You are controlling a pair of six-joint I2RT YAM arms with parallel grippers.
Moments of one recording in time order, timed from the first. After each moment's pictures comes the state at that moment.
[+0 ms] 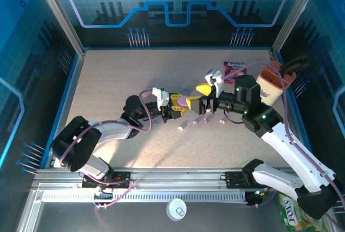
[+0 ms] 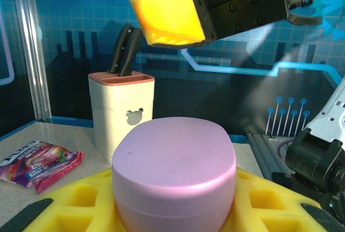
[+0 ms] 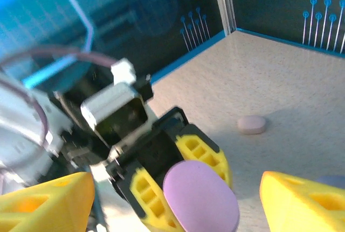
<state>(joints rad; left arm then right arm) -0.59 1.51 0.57 1.17 0.78 -0.19 0.58 0.96 1.02 -0.37 -0.48 0.13</state>
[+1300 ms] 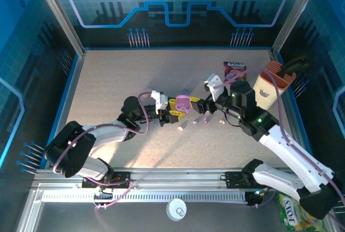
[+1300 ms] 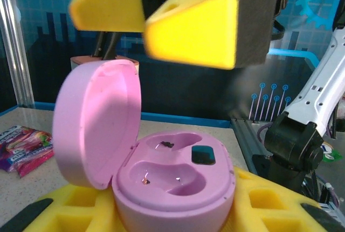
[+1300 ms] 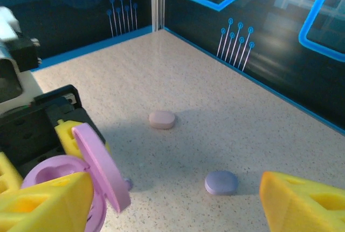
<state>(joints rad) -0.57 1.44 0.53 1.09 0.84 -0.17 0.59 0.92 0.91 -0.29 -0.19 -0.11</state>
